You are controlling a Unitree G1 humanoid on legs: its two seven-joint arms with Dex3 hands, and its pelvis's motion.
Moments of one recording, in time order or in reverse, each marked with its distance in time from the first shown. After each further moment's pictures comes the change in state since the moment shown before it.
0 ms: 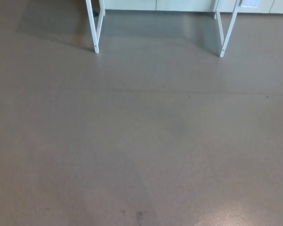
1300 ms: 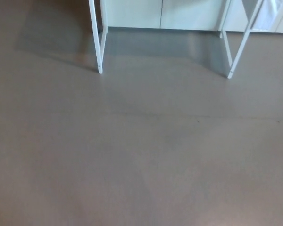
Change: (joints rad) left_arm 0.101 0.010 -0.059 0.047 -0.025 -0.081 -0.050; right_arm 0.095 -0.015 0.049 0.037 0.004 -0.067 0.048
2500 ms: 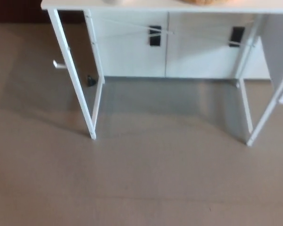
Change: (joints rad) left_arm -0.003 0.001 -0.103 0.016 0.037 -0.064 0.019; right_arm -0.021 -0.001 0.020 0.026 -0.003 -0.011 -0.016
